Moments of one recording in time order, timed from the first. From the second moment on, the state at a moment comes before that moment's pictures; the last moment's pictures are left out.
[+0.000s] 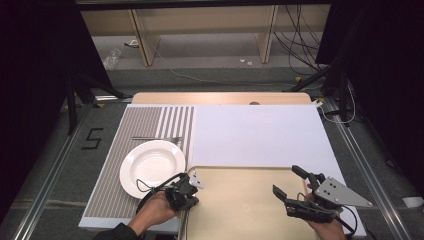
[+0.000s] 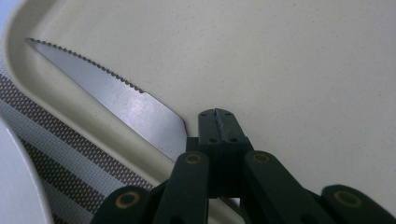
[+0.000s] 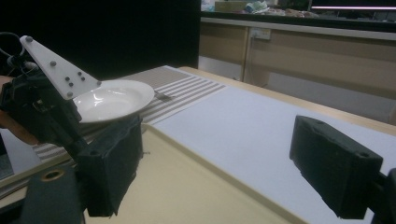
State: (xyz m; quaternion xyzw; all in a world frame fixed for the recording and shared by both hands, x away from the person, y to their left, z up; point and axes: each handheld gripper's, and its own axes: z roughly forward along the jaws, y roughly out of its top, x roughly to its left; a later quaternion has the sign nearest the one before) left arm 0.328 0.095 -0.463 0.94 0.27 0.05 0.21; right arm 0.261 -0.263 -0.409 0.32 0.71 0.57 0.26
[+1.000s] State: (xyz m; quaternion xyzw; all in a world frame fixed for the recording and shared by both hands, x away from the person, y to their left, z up) left arm 0.331 0.107 -0.433 0.86 0.34 0.06 0.38; right arm 0.262 -0.264 -0.411 0.32 0.71 0.57 0.25
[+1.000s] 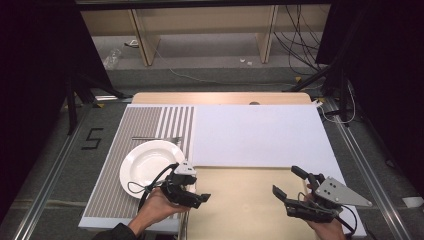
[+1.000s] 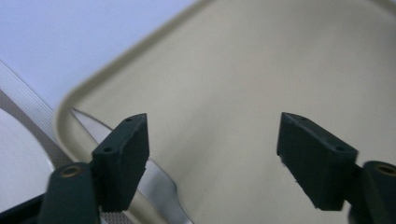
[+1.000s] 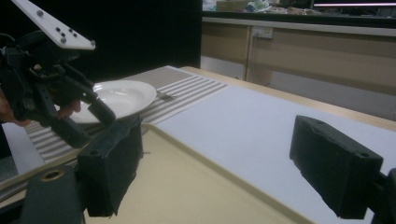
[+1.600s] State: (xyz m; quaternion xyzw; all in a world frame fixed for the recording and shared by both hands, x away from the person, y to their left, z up) left arm 0.336 0.126 -0.416 0.81 0.36 0.09 0.45; right arm 0.264 -0.266 -0.414 0.33 0.71 0.58 0.24
